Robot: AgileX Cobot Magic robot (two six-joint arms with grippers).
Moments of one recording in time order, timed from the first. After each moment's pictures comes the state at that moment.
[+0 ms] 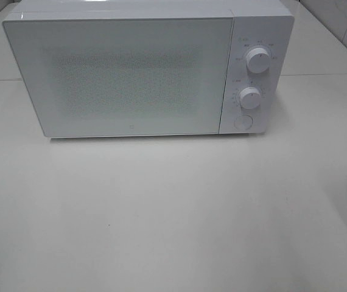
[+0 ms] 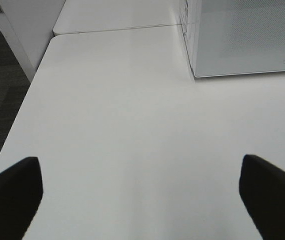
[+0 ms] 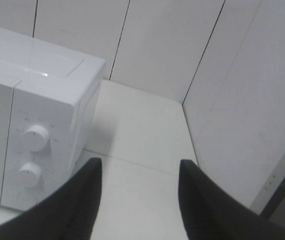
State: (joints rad) left arm 0.02 -0.01 -0.50 0.00 1.04 0.10; right arm 0.05 0.38 -0.50 -0.18 0.22 -0.08
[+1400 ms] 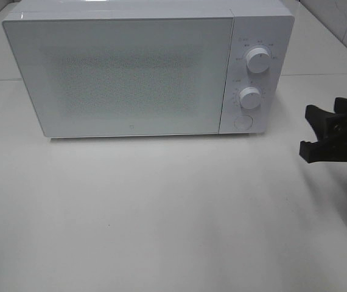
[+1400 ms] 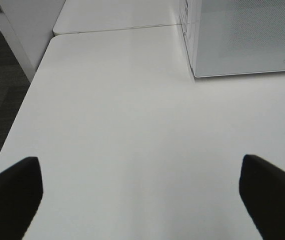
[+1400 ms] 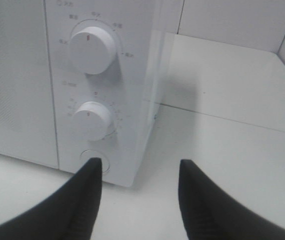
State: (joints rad) left arm 0.02 -0.01 -0.50 0.00 1.04 0.10; right arm 0.15 1.50 -0.18 -0.08 -1.10 -0.04
